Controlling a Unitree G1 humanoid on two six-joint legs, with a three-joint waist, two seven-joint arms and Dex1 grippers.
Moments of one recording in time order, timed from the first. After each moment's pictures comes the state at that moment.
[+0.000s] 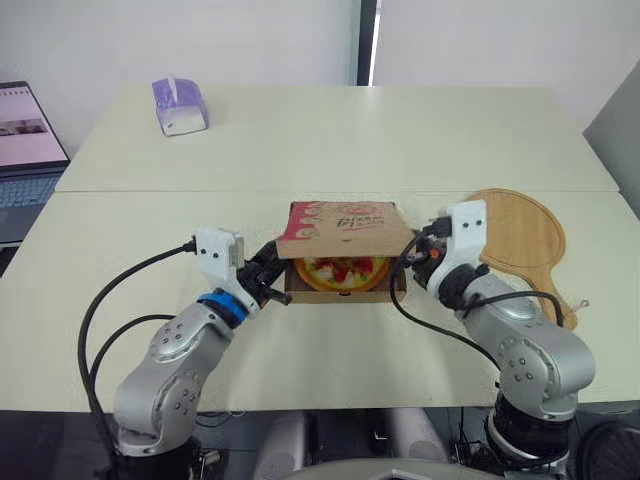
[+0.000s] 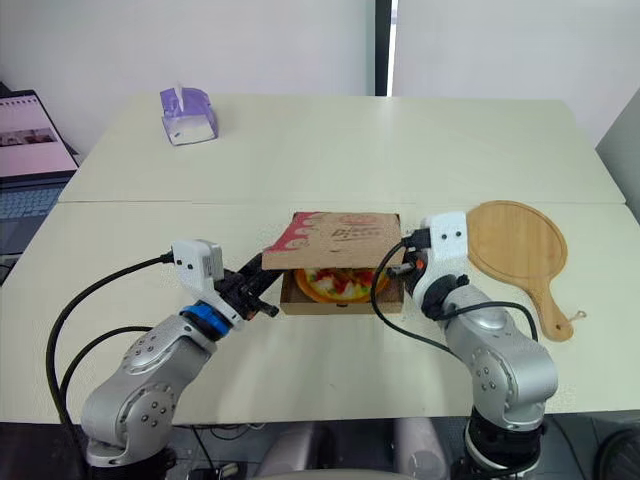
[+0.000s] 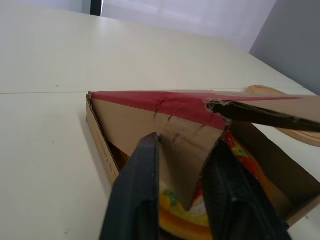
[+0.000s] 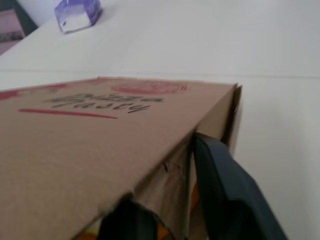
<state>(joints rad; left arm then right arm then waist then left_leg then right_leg) 0.01 0.29 0.15 -0.61 -0.57 0.68 -0.36 -0.23 -0.04 -0.05 -0.75 0.36 1.21 0.17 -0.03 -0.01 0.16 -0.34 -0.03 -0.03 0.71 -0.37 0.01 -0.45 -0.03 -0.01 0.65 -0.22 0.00</state>
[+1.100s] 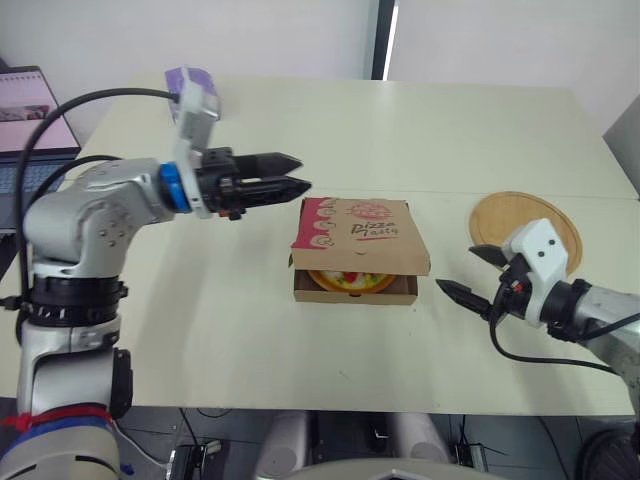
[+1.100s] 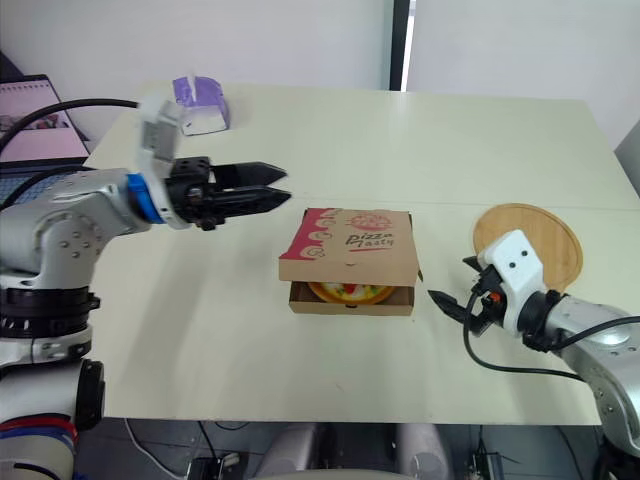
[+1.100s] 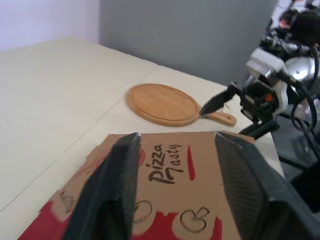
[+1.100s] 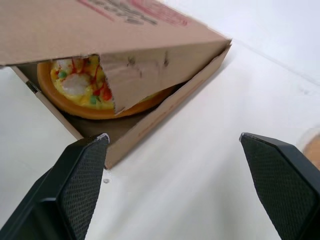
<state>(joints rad) -0.82 0.71 -0.06 0.07 -0.69 0.72 -1.18 -0.03 -0.78 -0.32 -0.73 0.57 1.00 0.66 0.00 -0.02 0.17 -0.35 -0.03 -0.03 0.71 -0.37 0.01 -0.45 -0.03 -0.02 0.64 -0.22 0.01</state>
